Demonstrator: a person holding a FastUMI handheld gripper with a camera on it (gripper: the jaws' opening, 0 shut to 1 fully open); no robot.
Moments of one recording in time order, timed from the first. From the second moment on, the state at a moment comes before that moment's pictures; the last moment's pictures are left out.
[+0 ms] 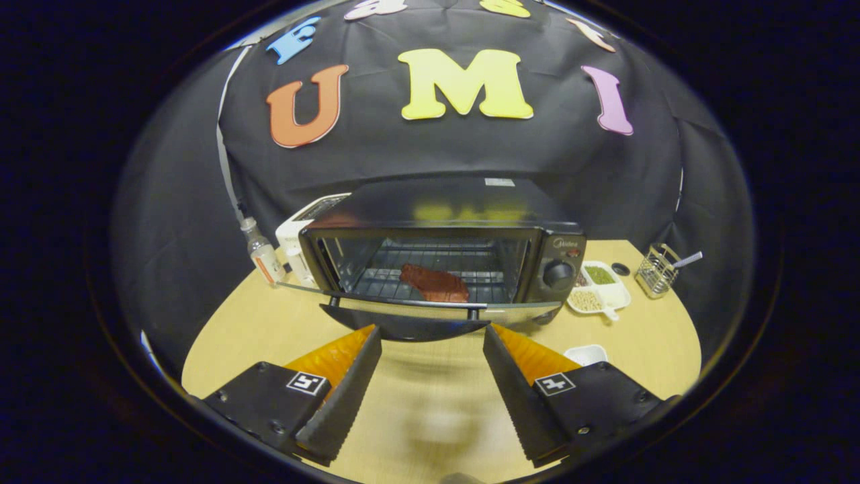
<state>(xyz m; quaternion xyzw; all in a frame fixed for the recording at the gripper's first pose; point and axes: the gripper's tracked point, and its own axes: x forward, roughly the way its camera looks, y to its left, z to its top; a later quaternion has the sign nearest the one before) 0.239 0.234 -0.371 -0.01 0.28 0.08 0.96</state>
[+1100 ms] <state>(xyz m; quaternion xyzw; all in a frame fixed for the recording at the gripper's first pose) 0.240 0.188 -0.297 -0.02 0.21 0.04 0.98</state>
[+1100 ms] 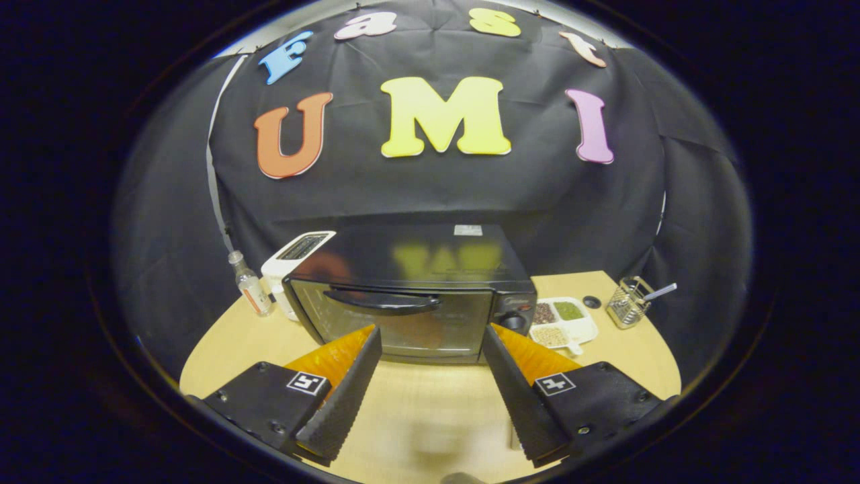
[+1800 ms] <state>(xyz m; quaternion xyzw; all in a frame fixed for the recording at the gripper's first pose) 0.128 0.024 -0.055 -0.02 0.01 0.02 1.00</state>
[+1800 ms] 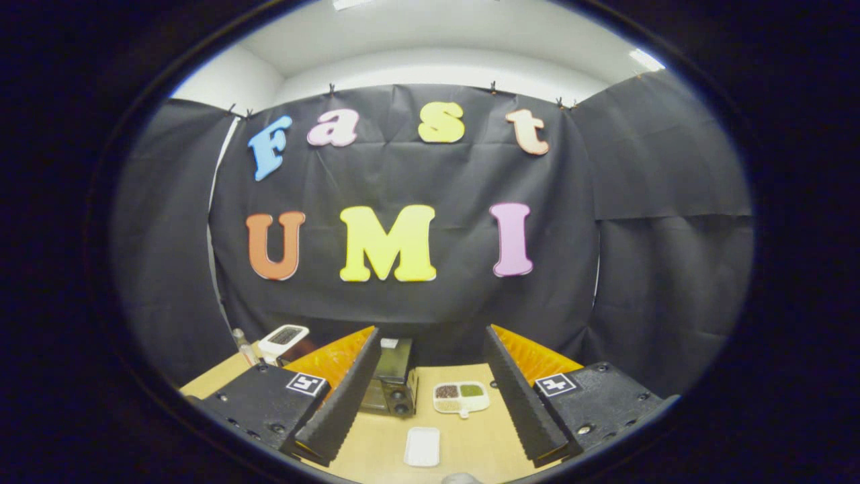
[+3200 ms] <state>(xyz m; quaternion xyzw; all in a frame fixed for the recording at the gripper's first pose) 0.100 -0.024 -0.029 -0.02 0.00 0.05 1.00</state>
